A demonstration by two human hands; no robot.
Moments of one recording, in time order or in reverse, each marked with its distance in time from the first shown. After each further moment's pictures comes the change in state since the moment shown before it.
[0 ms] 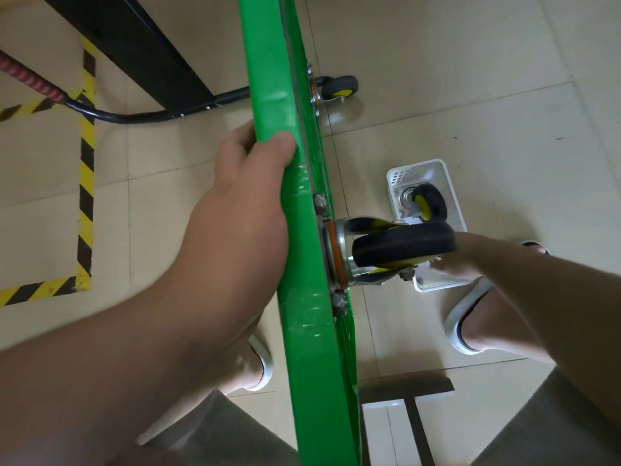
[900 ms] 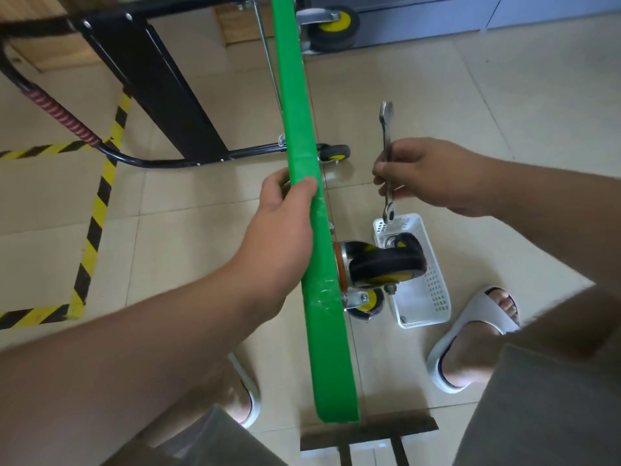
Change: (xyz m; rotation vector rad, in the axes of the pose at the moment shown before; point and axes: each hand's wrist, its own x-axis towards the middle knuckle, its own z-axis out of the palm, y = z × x) left_hand 0.006 -0.010 -0.008 -0.064 -0.157 0.059; right_hand -0.136 -0.066 -0.142 0.803 0.560 -0.444
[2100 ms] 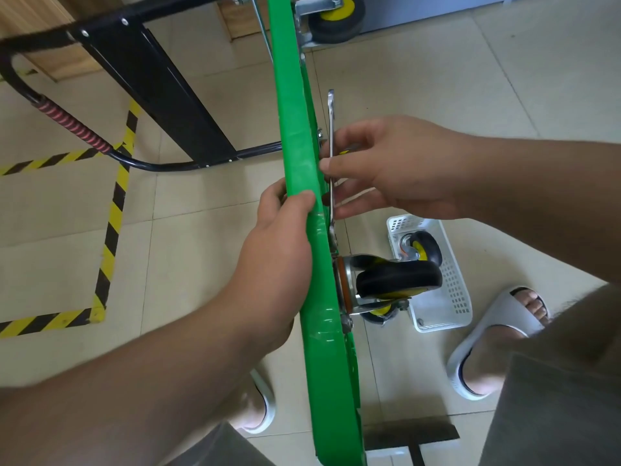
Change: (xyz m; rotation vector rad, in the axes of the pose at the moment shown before) left_hand 0.006 -0.003 0.004 -0.028 0.037 -0.042; right_hand 0.001 -0.053 0.026 0.493 -0.272 0.010
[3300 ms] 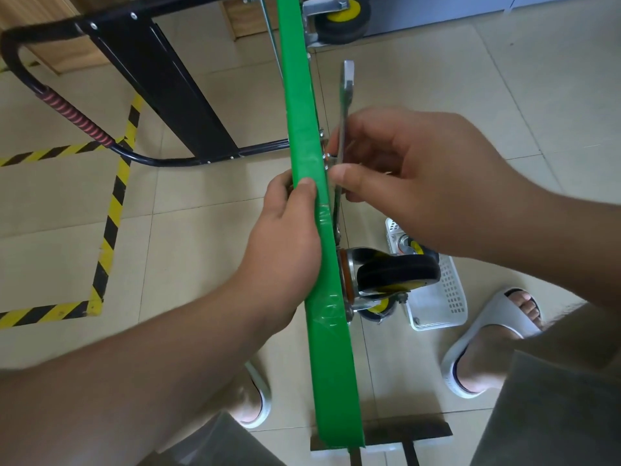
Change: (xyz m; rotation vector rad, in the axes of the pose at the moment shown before) left_hand -0.006 0.005 0.005 0.055 0.076 0.076; right_hand -0.058 -0.002 0.016 -0.687 0.266 -0.564
